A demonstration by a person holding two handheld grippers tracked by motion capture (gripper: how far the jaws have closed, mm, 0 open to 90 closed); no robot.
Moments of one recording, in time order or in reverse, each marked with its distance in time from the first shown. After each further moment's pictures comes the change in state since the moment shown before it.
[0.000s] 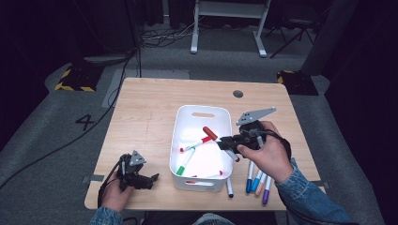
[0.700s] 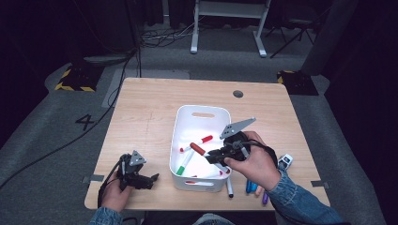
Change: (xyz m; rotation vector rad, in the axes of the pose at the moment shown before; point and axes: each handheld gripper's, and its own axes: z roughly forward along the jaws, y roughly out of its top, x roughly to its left) left arm 0.000 0.000 0.000 0.000 0.000 0.000; right arm 0.022 -0.008 0.033 0.105 0.074 -0.052
